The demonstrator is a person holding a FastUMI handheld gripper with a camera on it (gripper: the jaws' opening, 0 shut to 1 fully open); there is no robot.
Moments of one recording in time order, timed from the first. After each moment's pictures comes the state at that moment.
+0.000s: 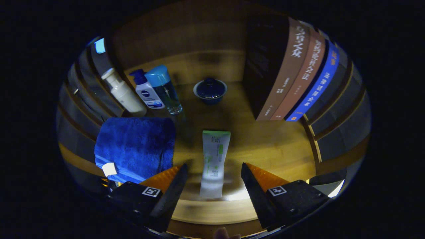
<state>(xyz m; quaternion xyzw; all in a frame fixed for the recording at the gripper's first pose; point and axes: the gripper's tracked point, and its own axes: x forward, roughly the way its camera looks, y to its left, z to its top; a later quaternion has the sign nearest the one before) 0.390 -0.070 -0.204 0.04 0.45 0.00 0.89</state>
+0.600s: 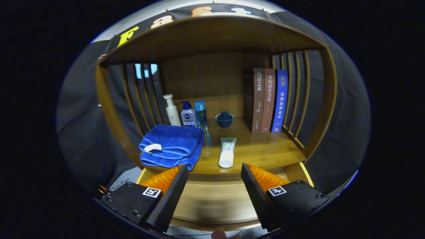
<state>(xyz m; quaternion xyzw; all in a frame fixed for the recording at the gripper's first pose) 0.240 -0.051 -0.132 0.06 0.19 0.04 0.98</state>
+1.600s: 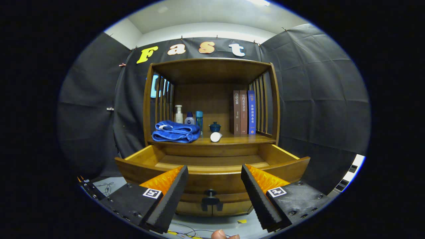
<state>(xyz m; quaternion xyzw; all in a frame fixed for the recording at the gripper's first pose) 0.075 -0.065 -0.239 0.01 0.02 -0.01 1.00</state>
